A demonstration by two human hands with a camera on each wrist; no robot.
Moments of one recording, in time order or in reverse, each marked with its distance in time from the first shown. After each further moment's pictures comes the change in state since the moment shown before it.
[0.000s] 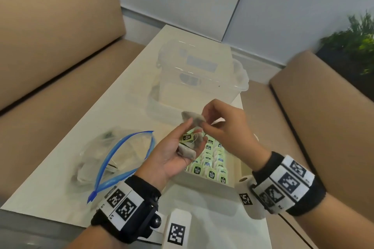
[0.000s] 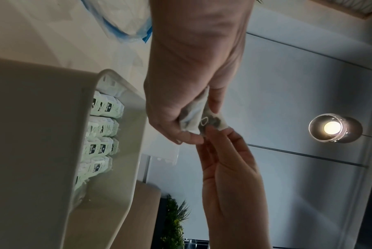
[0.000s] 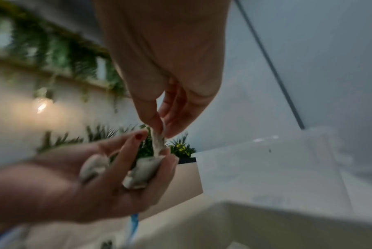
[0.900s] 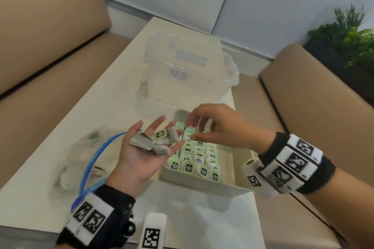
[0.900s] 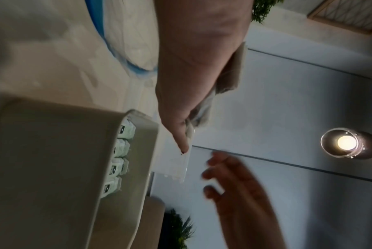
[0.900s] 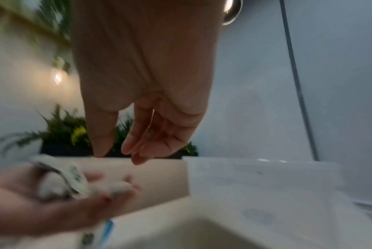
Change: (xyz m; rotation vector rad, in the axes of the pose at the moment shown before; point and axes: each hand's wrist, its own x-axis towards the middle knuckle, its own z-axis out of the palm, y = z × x) left_hand 0.003 0.016 -0.040 -0.160 -0.145 0.173; right_hand 0.014 0.002 -0.028 -0.230 -0.490 -0.140
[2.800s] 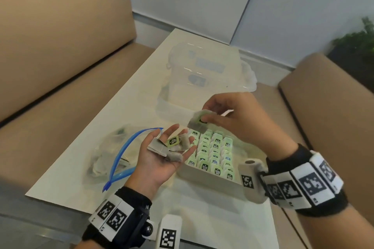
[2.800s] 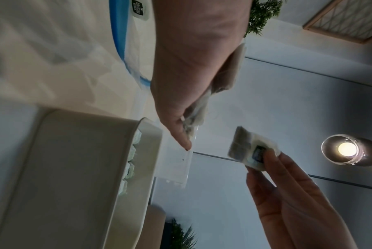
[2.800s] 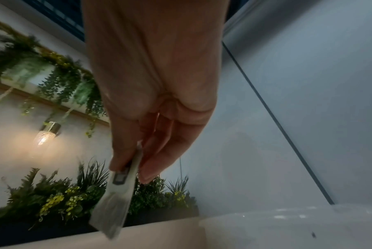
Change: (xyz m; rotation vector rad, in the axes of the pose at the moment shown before) left_hand -0.025 -0.004 -0.014 -0.010 0.080 0.041; right_hand -0.003 -0.054 -0.006 0.122 0.300 0.071
